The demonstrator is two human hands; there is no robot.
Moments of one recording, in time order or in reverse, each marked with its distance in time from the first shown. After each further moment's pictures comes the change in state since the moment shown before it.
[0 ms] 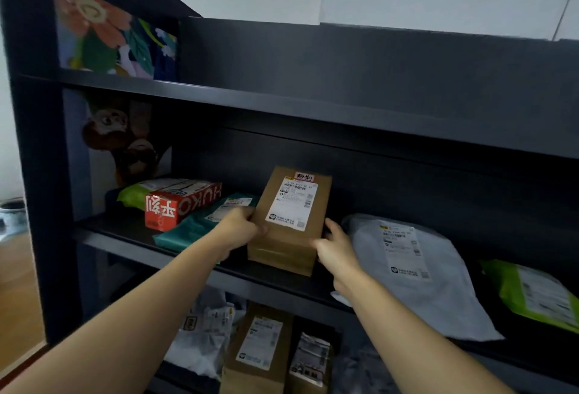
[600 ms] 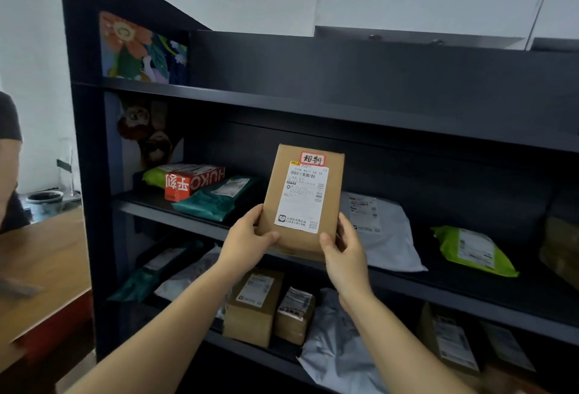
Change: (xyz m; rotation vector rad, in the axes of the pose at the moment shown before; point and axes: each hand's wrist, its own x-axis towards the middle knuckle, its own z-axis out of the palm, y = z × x) left_hand -0.192 0.014 0.062 0.009 0.185 0.268; right_hand -0.165 0.022 -0.065 0.043 0.151 -0.265
